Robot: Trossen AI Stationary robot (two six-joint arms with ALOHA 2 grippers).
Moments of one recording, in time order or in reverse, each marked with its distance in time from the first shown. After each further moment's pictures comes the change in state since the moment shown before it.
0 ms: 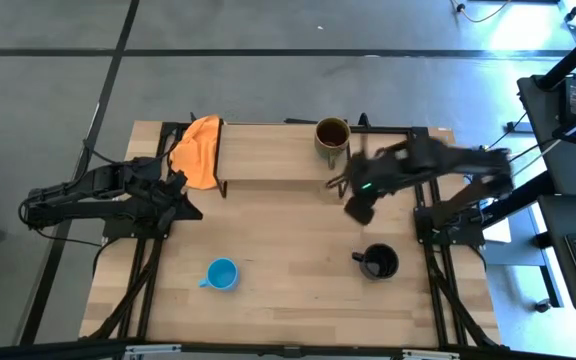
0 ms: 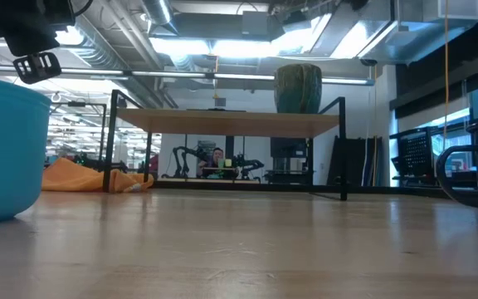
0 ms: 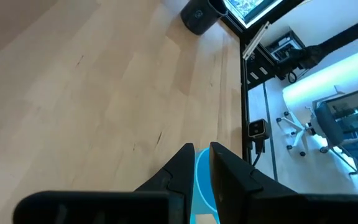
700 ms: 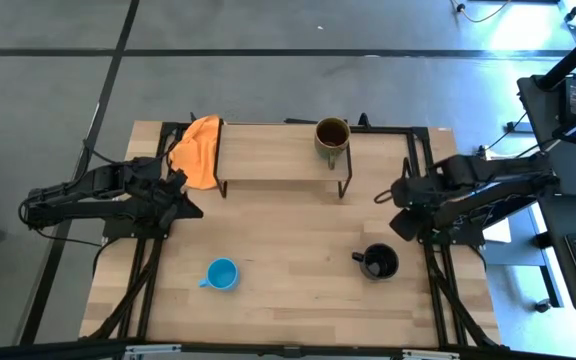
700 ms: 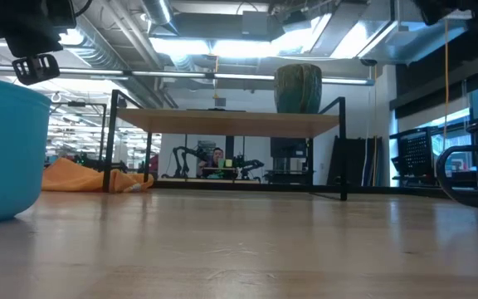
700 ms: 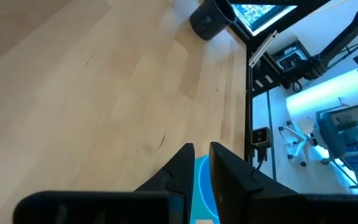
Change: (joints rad) left arm 0.000 0.000 0.000 0.000 -0.032 -0.048; right arm 0.061 -0.485 -0.709 0.053 -0.370 0.384
